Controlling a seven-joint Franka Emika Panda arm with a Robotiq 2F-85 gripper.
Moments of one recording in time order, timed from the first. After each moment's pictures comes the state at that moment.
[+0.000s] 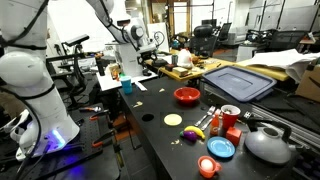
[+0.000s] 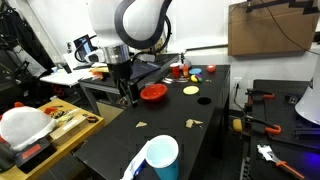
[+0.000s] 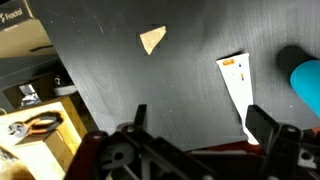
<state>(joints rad) 0.19 0.37 0.25 -1.96 -0.25 2.48 -0.63</state>
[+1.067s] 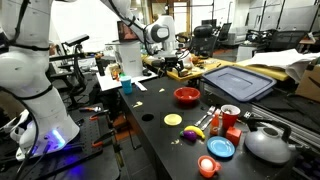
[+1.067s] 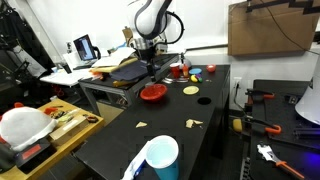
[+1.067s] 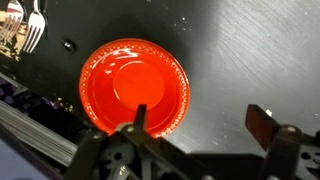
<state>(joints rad) -0.02 0.42 0.08 -1.88 -0.14 2.36 -0.43</state>
